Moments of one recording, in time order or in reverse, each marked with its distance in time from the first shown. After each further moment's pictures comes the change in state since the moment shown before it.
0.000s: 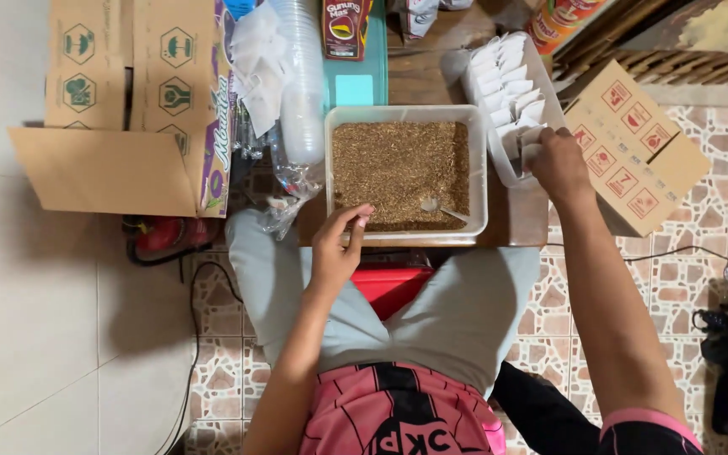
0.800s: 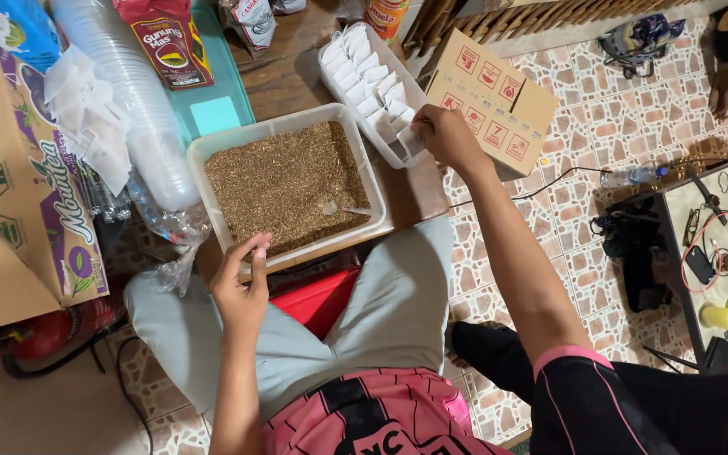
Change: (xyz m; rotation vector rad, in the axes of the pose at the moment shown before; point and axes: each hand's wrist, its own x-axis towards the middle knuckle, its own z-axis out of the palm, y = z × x) left_hand 0.002 0.009 0.000 -0.028 -0.048 0.036; right_hand -0.052 -0.062 -0.117 0.490 0.153 0.114
